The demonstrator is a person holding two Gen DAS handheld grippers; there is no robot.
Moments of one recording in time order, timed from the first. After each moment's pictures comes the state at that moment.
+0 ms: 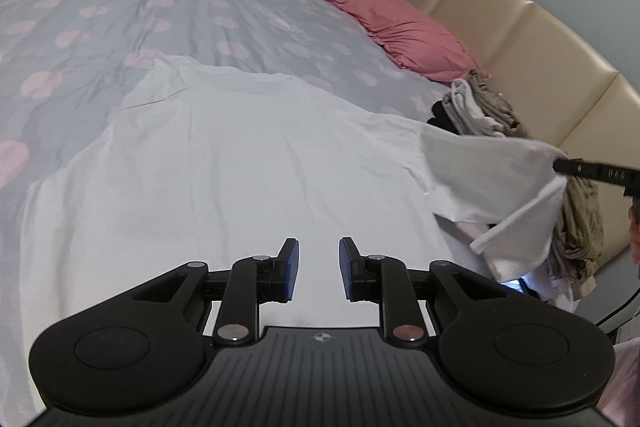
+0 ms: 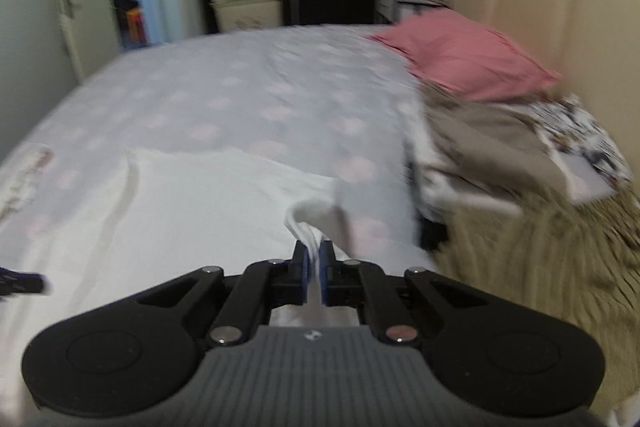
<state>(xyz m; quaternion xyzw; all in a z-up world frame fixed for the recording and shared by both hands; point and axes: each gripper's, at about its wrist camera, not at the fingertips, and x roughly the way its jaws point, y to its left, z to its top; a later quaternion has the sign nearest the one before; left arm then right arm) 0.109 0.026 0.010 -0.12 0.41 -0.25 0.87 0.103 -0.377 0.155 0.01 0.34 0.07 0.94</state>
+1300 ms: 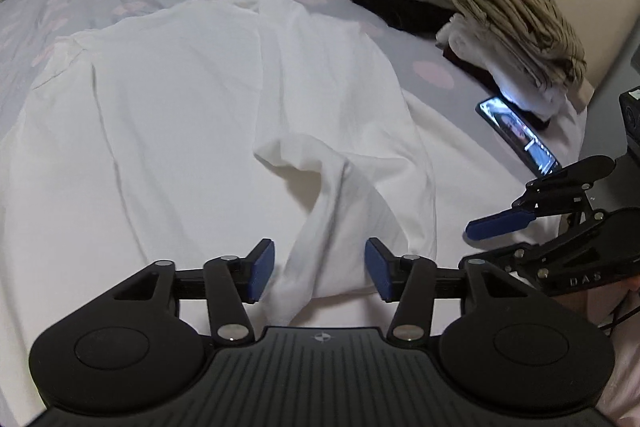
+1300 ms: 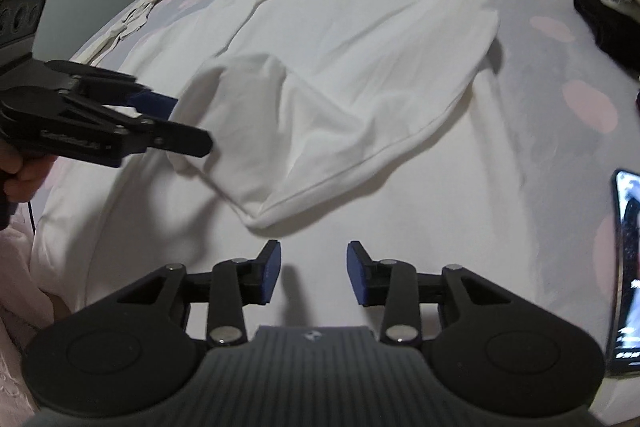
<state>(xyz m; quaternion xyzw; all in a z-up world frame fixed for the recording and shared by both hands) 0.047 -0.040 -0.054 0.08 0.45 -0.33 0.82 -0.013 -0.280 -0.032 0.02 0.48 0.21 0.85</state>
